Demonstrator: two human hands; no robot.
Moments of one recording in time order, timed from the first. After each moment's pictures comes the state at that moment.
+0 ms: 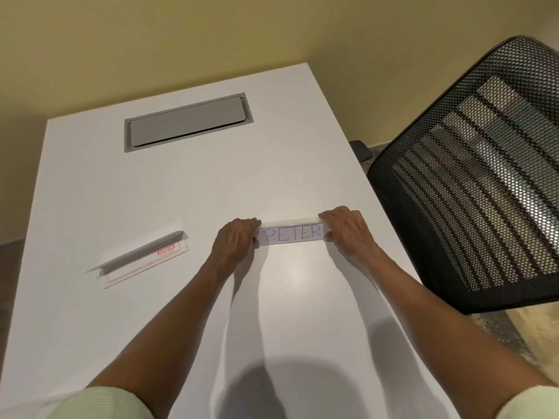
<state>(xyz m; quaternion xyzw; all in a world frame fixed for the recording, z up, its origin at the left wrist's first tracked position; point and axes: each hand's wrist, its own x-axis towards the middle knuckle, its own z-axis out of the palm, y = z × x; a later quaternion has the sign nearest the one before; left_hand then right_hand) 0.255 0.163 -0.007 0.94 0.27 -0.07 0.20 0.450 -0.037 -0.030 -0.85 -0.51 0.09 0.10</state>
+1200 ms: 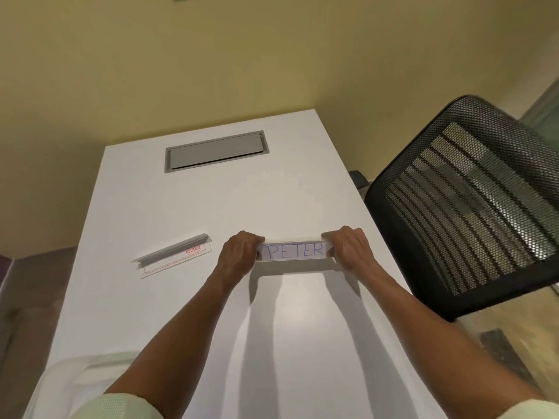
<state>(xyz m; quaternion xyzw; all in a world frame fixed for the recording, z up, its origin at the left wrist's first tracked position) 0.200 0.113 0.083 0.92 0.32 -0.03 0.21 0.393 -0.068 0.056 -0.87 -0.49 0.05 0.05</state>
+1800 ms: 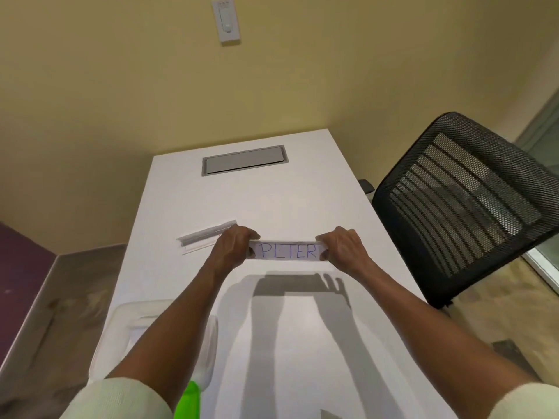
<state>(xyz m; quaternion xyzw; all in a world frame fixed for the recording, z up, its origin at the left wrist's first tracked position) 0.082 0.080 0.155 0.93 0.32 0.00 0.18 0.284 -0.111 0.108 -0.83 -0.54 0.01 0.12</state>
